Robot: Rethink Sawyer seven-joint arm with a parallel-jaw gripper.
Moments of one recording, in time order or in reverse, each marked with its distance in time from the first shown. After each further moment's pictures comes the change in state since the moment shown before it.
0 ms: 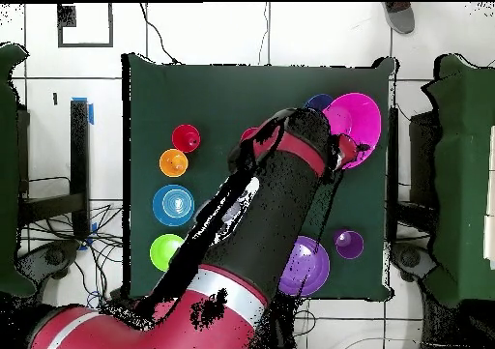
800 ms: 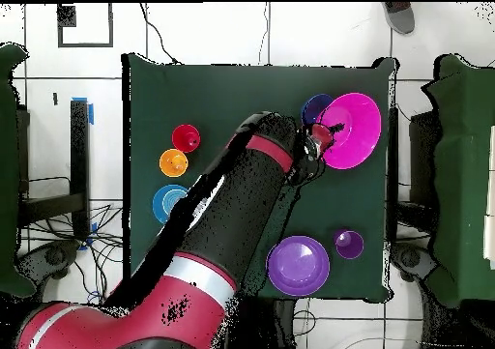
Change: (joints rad) arm 0.064 0.075 0.003 0.001 -0.127 -0.220 0.000
